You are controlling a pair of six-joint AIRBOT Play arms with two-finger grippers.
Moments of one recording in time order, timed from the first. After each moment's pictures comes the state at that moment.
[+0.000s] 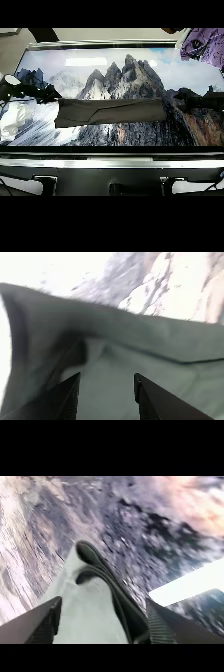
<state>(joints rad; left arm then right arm) 0.20 -1.68 1.50 1.02 -1.22 -1.54 -0.48 -1.61 1.22 2.39 -1.02 -1.59</state>
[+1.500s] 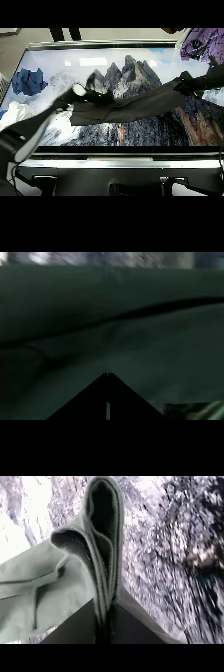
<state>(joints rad) -0.50 -1.84 1.53 0.71 -0.76 -1.68 -0.26 -1.39 1.53 2.06 -1.35 -1.36</state>
